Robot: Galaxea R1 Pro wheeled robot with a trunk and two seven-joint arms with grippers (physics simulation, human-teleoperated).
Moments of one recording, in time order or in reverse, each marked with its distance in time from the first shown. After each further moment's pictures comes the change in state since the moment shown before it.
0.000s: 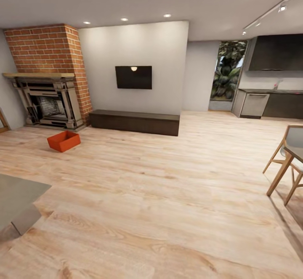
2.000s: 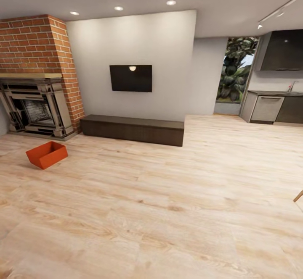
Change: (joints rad) left arm 0.000 0.000 0.000 0.000 0.000 0.000 0.000; right arm 0.000 0.001 0.000 0.000 0.001 0.000 0.000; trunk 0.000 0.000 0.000
